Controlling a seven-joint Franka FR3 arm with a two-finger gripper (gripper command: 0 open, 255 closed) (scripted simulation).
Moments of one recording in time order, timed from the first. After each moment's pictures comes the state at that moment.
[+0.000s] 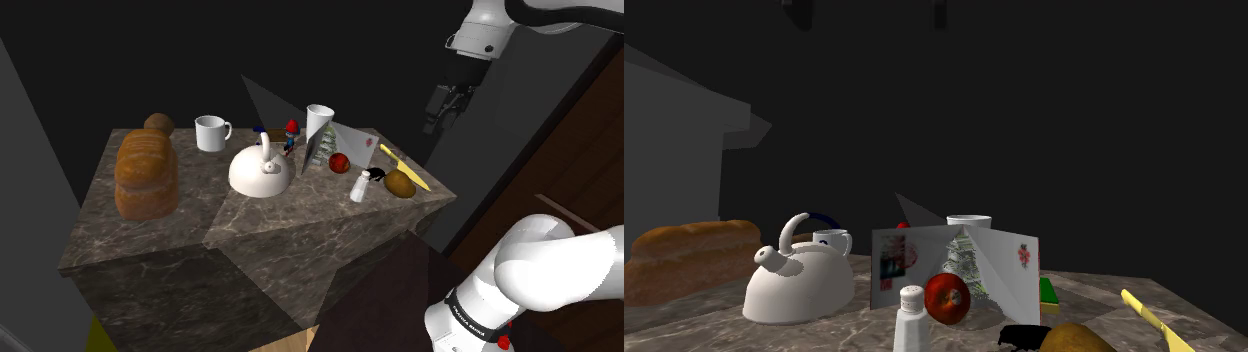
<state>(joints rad) -0.02 -0.77 -0.06 -2.26 -0.02 1.45 0.02</state>
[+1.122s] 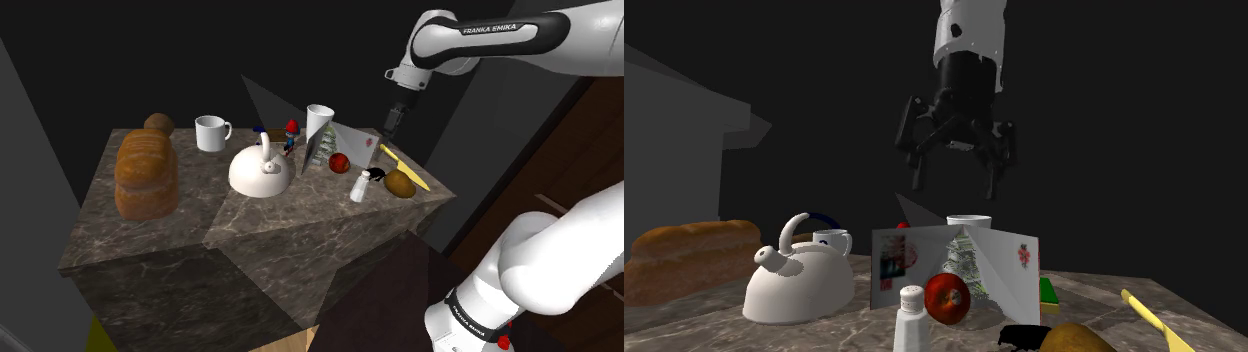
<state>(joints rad) 0.09 -0.32 -0.33 -2.19 -0.01 1.81 -0.55</state>
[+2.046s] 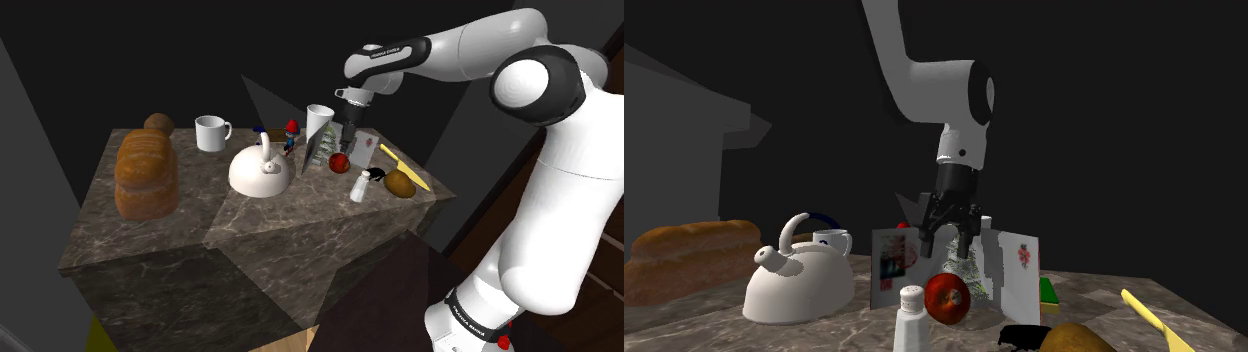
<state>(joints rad) 0.10 0.26 -0.37 -1.81 0.26 1.92 -1.08</state>
